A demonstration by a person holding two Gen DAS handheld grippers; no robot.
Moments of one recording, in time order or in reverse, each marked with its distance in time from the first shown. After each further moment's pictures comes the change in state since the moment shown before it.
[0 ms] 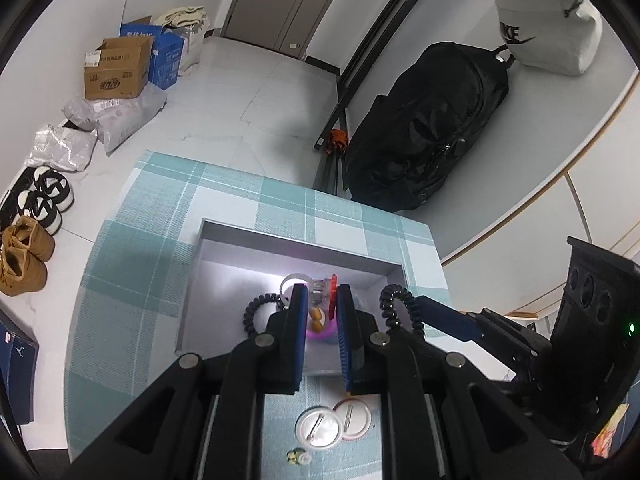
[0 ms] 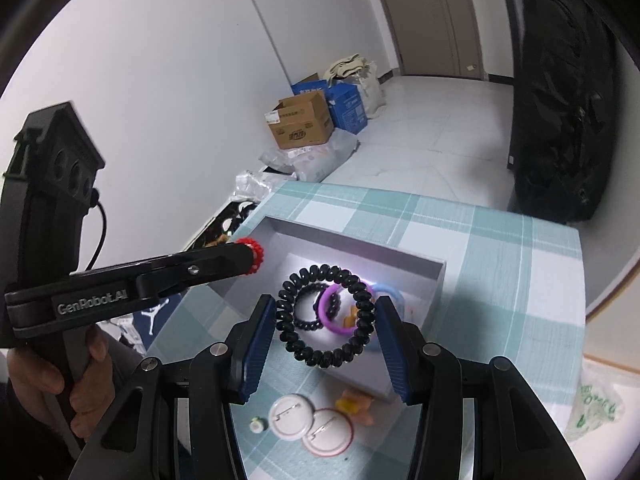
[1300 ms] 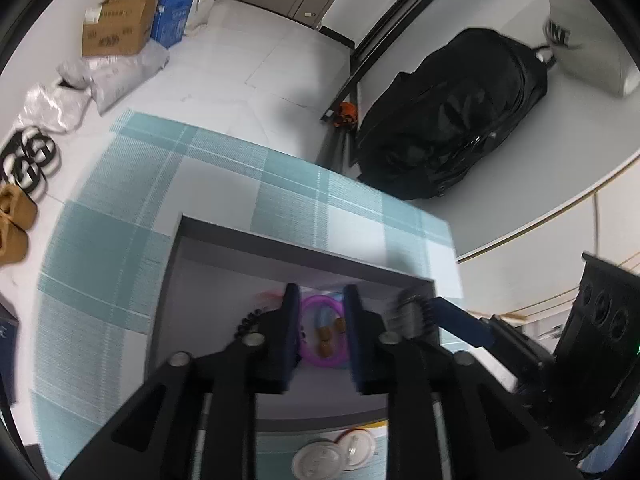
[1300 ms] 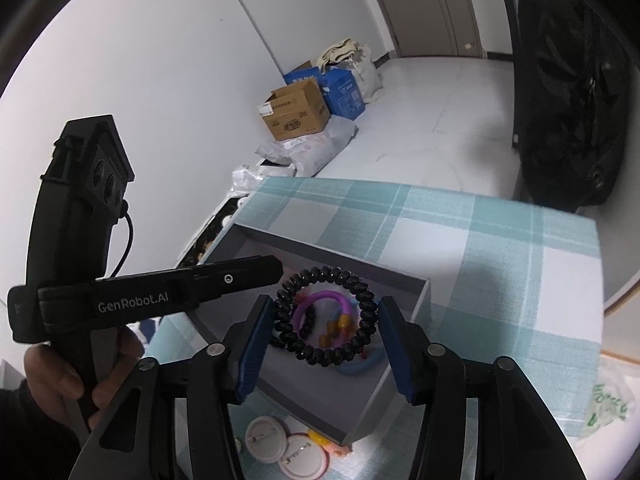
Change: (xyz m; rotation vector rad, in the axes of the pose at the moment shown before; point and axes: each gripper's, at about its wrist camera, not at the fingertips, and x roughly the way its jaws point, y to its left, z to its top) left arm 0.045 0.020 0.017 -0.104 0.116 -0.037; right arm 0.025 -0.031 0.010 0.069 0.032 0.017
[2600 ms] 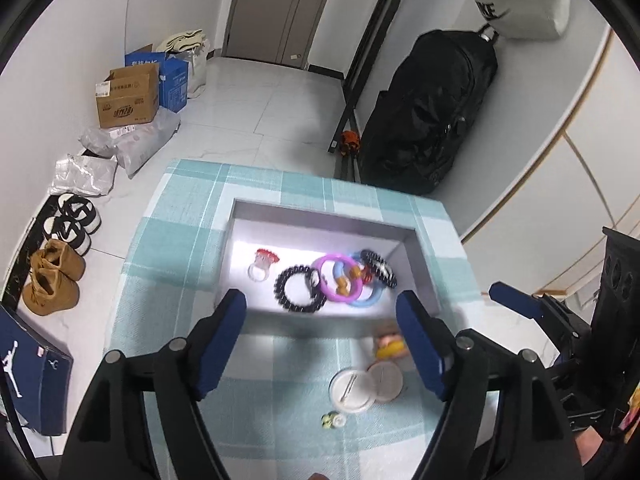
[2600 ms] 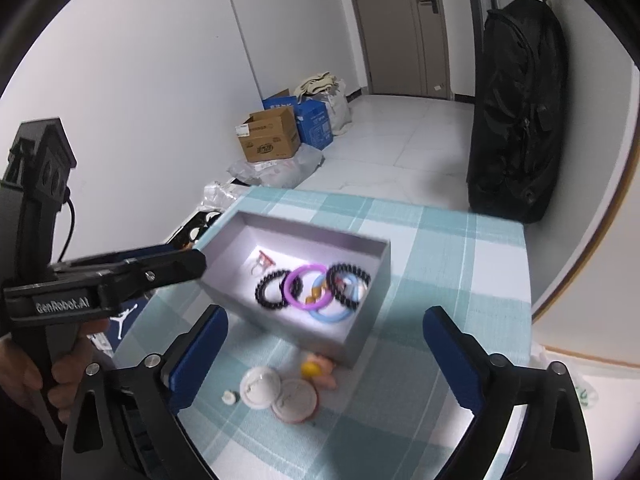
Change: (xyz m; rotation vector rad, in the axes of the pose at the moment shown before) left arm -0.061 -0.024 -0.060 0.223 -0.155 0.158; right arm -0.057 0.026 -0.056 -0.025 -0.094 -0.173
